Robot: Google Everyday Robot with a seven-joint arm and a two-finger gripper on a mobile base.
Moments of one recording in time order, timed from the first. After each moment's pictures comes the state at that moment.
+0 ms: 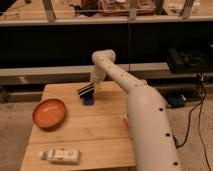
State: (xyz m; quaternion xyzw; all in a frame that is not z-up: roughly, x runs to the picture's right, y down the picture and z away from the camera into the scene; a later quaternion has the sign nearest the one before) arm -0.069 -0.035 0.951 -0.24 -0.20 -0.16 0.94
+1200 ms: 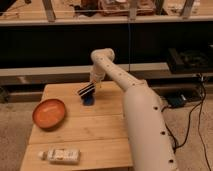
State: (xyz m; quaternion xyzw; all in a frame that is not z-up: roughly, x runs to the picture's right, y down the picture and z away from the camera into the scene) arm -0.070 -0.037 0.953 -0.25 -0.20 -0.21 0.92
